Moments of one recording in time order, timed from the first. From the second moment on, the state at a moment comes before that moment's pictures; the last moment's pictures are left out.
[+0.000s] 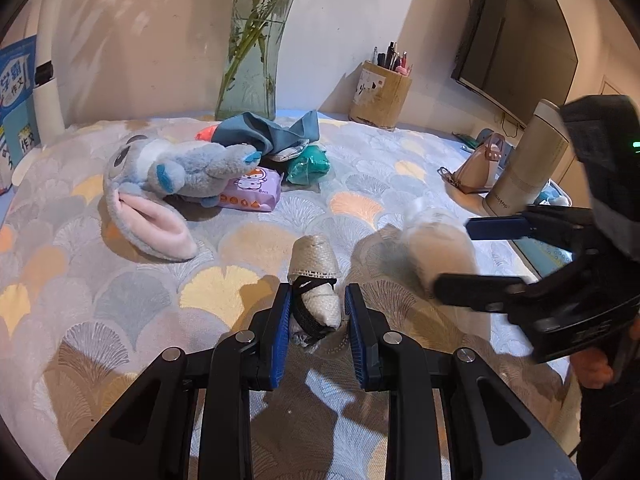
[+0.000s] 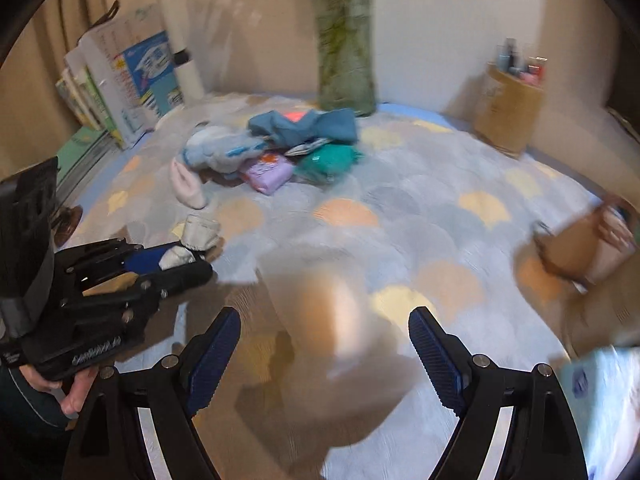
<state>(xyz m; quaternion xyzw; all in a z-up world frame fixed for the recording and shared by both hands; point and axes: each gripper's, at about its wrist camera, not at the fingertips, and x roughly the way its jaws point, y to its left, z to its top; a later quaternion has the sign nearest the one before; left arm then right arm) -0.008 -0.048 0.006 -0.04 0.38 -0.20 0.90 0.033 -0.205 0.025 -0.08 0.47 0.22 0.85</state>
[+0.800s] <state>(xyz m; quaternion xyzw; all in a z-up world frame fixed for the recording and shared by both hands) -0.024 -0.085 0.046 -0.03 0.36 -0.23 0.90 0.000 -0.253 0.055 0.01 0.42 0.17 0.89</state>
